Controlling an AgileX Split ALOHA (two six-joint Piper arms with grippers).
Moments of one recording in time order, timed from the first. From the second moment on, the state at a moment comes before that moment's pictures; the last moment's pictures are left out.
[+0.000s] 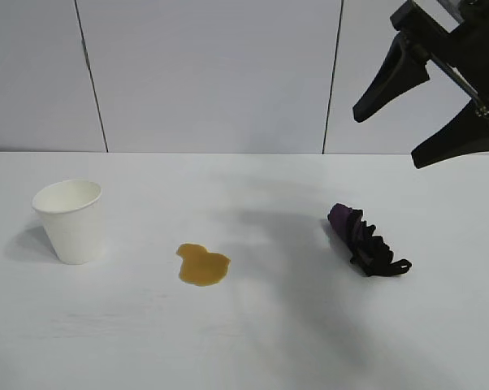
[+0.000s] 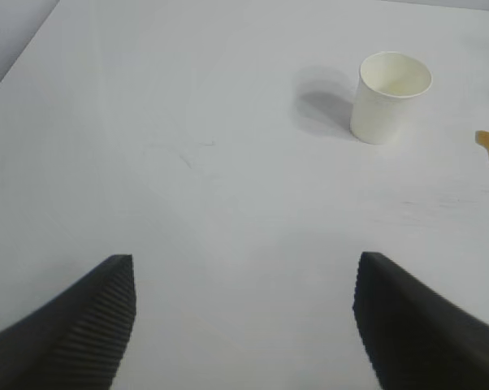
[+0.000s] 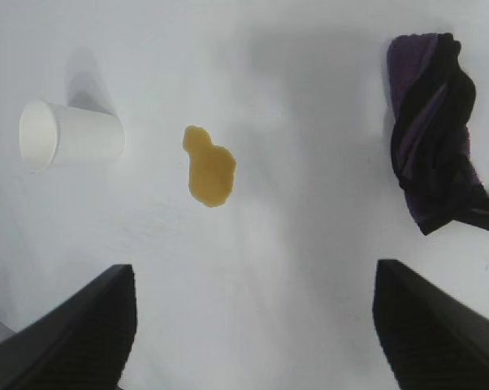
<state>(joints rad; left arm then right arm) 0.07 -0.02 -0.48 -0.01 1.14 0.01 0.01 1.59 -1.08 0.77 0.87 -0.39</state>
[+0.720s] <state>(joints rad) 0.07 -0.02 -0.48 -0.01 1.13 0.01 0.01 1.60 -1.09 0.45 0.84 -0.26</state>
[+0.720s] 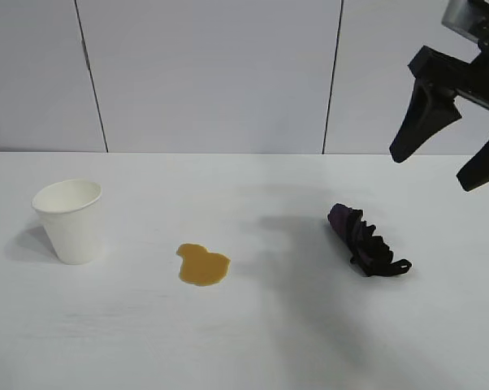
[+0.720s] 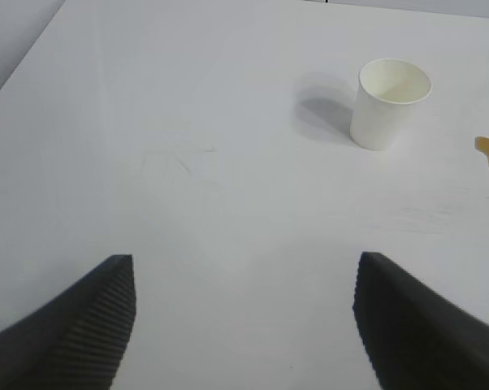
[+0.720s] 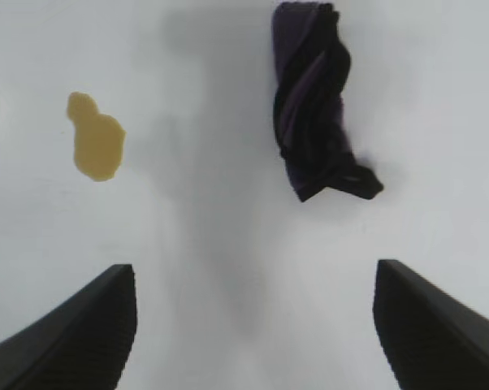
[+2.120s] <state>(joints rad) 0.07 -0.02 -0.48 -0.01 1.13 0.01 0.20 2.09 -1.43 0.19 0.79 -0.05</state>
